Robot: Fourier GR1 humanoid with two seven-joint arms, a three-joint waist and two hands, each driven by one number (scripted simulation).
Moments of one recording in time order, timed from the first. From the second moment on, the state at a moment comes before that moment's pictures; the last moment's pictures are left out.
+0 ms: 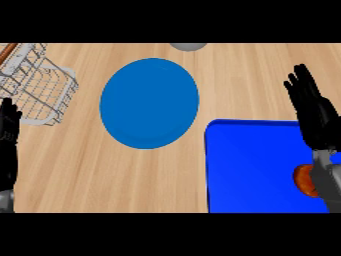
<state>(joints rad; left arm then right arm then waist) 0.01 0.42 -0.02 -1.57 0.08 0.38 -0.07 -0.27 -0.40 0.11 -1.44 -0.39 -0.21 0.01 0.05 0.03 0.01</state>
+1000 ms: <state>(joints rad) -0.21 0.36 -0.15 -1.44 0.09 0.21 0.08 0.07 -0.25 0.20 -1.57 0.05 -0.72 -0.22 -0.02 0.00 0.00</state>
